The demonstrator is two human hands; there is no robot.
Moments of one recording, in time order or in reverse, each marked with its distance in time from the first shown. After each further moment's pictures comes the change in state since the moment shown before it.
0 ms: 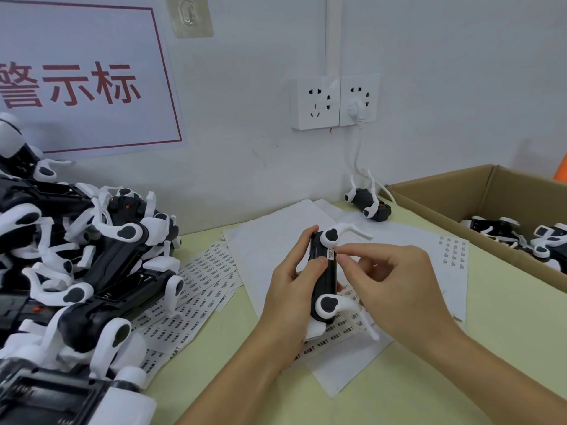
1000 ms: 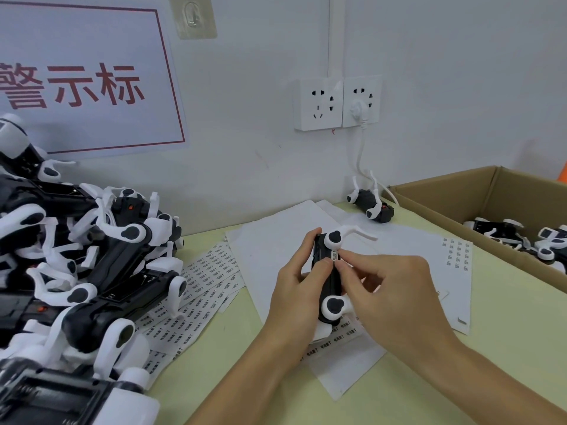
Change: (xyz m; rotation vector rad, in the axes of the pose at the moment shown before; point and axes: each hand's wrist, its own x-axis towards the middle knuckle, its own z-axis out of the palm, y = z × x) left_hand -0.001 0.000 0.005 0.051 0.048 -0.020; right_hand -0.006 -0.008 0.007 -0.222 -0.010 -0.074
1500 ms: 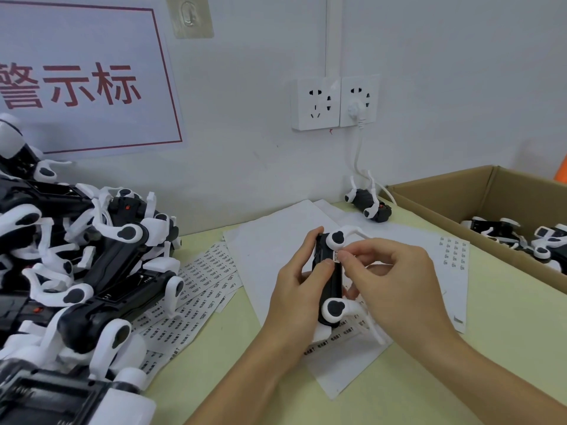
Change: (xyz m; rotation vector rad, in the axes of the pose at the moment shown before) left_hand -0.003 0.001 0.002 0.015 -0.020 0.031; right_hand 0.007 -0.007 -0.003 0.268 0.071 0.351
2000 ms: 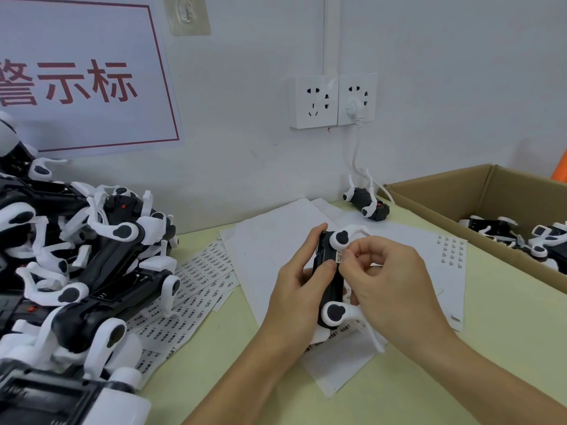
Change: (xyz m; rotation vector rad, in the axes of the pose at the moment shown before) left_hand -0.003 0.002 0.000 0.029 -0.067 0.062; right_hand 0.000 -0.004 0.000 0.023 -0.050 0.087
